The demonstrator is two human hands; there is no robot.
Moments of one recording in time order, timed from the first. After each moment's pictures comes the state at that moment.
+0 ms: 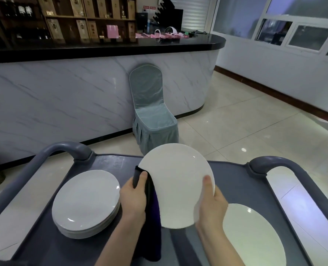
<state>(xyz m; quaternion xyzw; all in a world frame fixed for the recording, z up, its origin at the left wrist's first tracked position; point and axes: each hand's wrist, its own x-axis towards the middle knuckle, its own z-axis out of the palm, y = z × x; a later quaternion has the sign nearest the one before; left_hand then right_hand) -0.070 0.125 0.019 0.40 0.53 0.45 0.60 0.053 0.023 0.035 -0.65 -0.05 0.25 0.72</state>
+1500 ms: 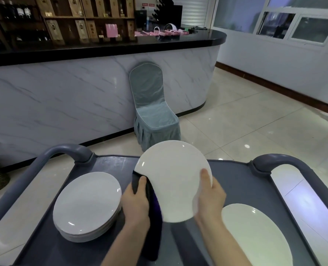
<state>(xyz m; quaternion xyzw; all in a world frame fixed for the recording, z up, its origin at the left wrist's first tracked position) -0.065 0.120 0.012 0.38 0.56 0.45 0.58 0.058 0.044 0.041 -0.64 -0.06 0.26 0.72</state>
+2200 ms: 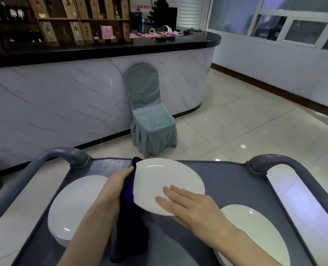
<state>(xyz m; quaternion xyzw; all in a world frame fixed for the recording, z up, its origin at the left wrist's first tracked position) -0.092 0.176 0.053 0.36 0.49 0.30 0.74 0.074 0.012 0.041 -0.55 -0.79 -0.16 0.20</state>
